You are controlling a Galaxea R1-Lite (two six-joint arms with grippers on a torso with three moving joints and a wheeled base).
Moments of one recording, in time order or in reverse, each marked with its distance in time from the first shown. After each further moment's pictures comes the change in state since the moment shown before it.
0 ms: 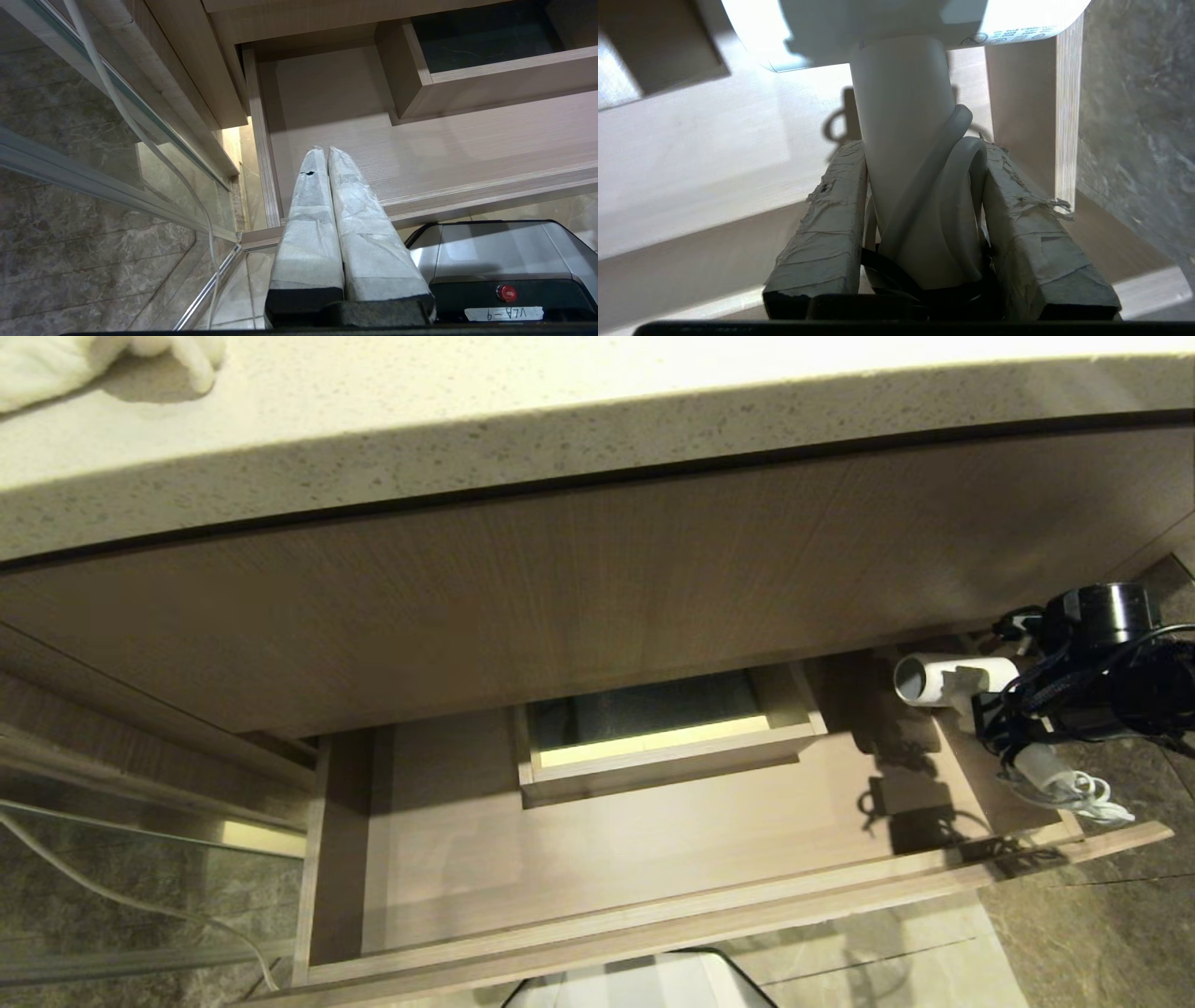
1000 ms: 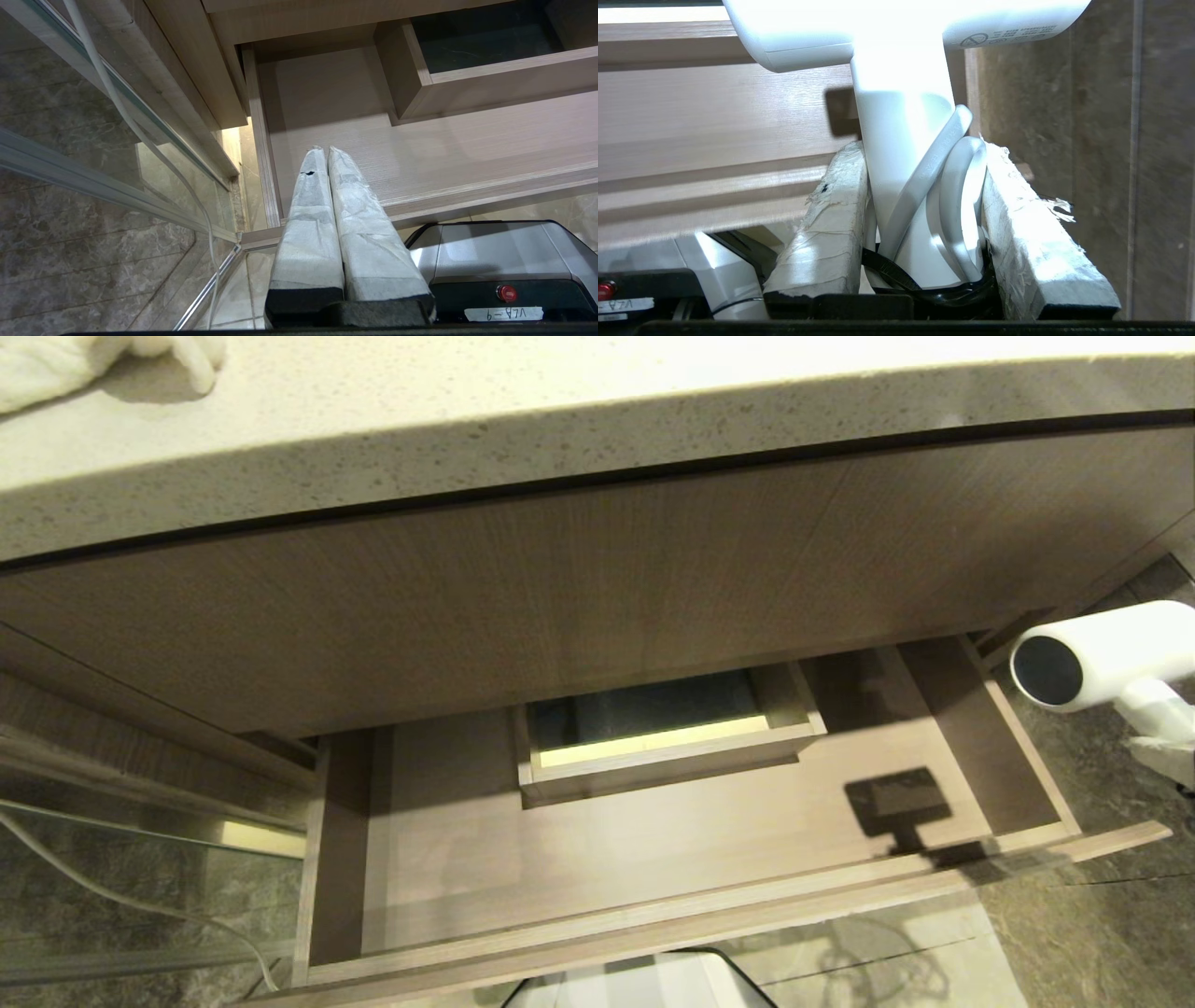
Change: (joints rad) left arm 0.000 0.000 0.000 -0.001 0.000 0.000; right arm 0.042 -0.831 0.465 0.038 -0.005 -0.167
